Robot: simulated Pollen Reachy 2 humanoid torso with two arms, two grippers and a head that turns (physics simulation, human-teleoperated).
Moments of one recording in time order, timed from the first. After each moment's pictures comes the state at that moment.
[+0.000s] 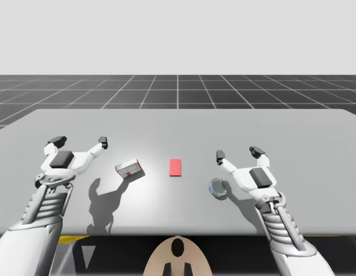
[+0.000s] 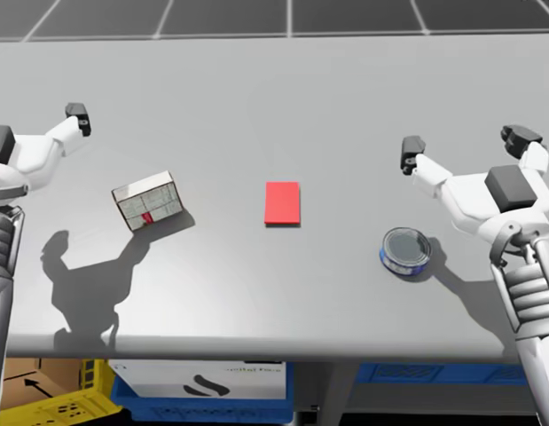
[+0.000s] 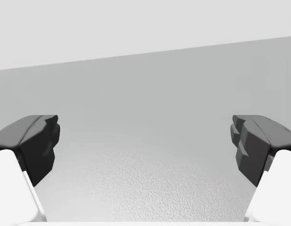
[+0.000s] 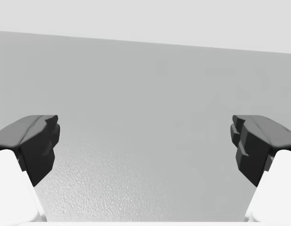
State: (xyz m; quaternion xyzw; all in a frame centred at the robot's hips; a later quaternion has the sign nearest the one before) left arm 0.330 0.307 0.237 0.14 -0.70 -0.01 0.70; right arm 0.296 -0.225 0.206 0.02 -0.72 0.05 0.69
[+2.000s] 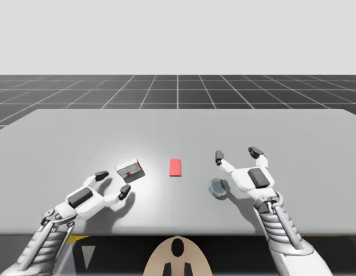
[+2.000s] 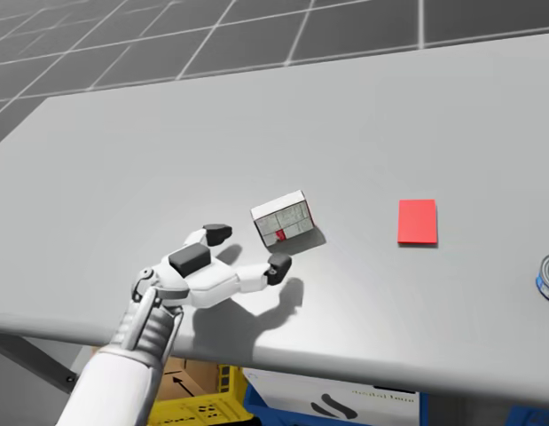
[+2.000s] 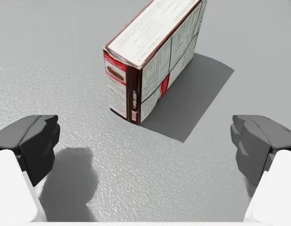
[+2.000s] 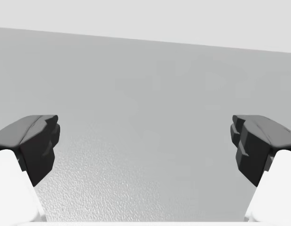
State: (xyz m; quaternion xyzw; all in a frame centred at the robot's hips) left arm 0.266 0.299 0.165 -0.14 -0.53 -0.19 0.81; right arm 0.297 -0.223 0.202 0.02 -0.72 0.05 0.69
